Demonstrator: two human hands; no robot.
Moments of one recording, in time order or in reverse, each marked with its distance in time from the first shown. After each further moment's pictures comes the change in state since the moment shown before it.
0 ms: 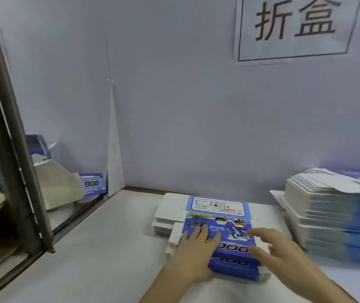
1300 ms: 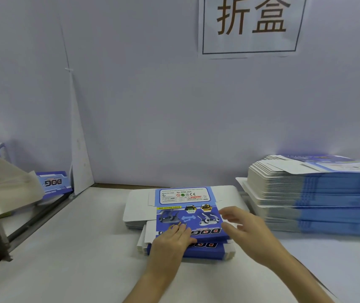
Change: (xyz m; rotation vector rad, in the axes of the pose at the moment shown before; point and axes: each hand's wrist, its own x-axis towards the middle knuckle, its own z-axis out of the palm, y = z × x) left_hand 0.000 0.009 0.038 0.143 0.903 0.206; right_hand -0.003 -0.002 -0.006 0.007 0.103 0.020
